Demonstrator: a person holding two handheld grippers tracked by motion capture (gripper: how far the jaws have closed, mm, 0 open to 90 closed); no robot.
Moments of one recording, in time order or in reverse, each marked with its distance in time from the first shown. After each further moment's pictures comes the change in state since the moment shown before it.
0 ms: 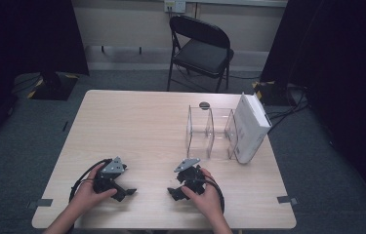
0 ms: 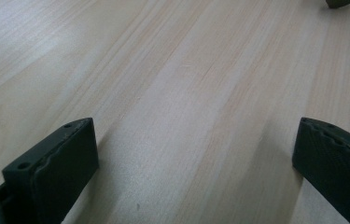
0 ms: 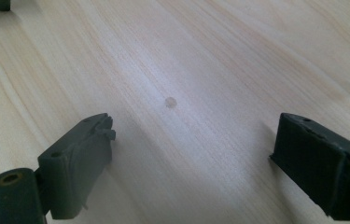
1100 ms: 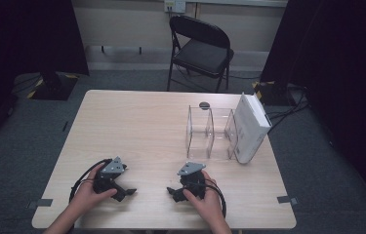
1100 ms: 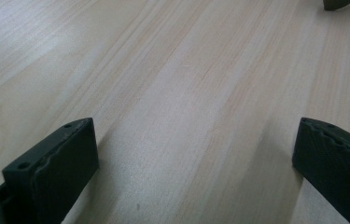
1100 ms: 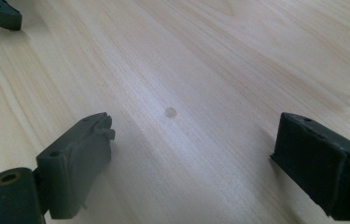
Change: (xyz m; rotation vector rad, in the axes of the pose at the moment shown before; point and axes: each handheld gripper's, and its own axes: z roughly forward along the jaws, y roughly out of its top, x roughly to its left) left arm 0.000 0.000 0.000 0.000 0.001 0.000; right arm 0.001 -0.015 0.003 -0.135 -0.003 0.006
